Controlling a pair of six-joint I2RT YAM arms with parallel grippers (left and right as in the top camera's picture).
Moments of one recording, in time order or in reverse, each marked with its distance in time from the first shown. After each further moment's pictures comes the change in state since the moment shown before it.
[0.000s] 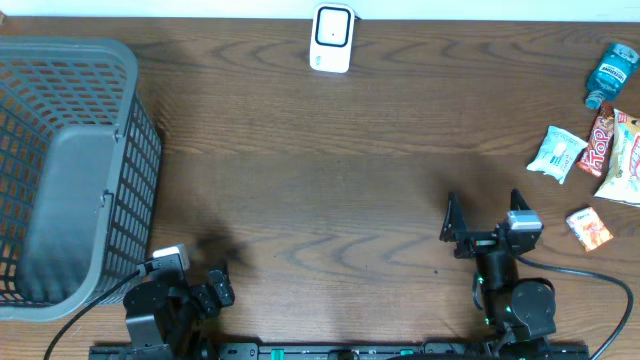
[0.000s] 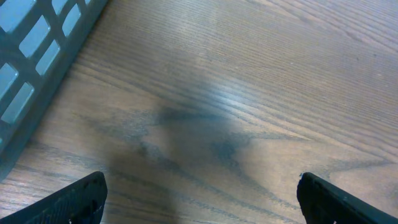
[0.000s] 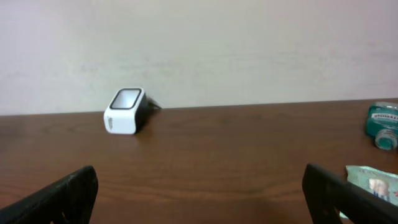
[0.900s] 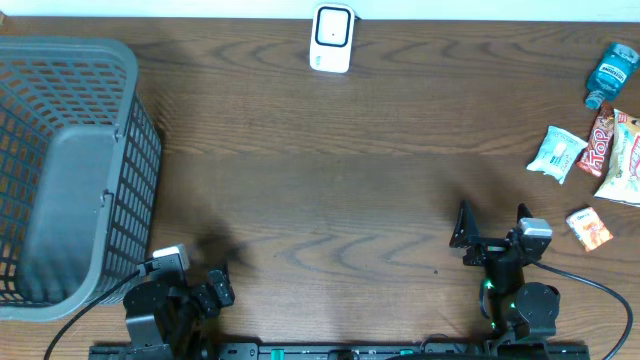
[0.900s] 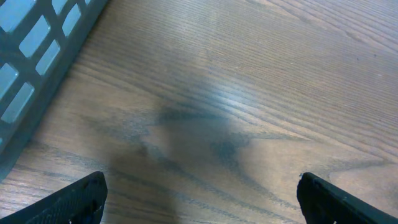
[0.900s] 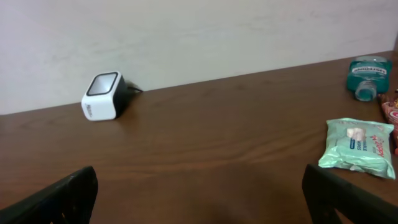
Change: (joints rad) left arm 0.000 0.000 0.000 0.000 0.000 0.000; right arm -0.216 -0.166 -0.065 -0.193 -0.152 0.094
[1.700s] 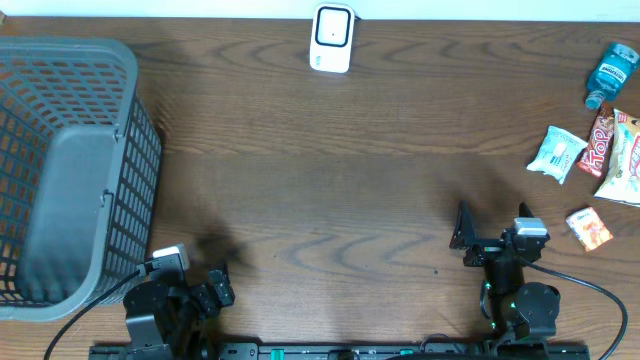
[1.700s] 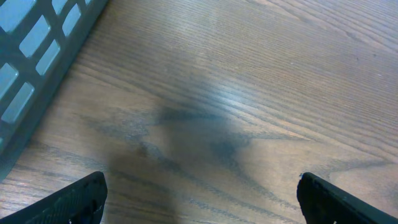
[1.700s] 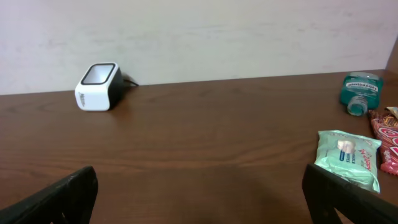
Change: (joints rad) left arm 0.000 0.000 0.000 0.000 0.000 0.000; right arm -0.004 0.000 0.000 -0.002 -0.008 -0.103
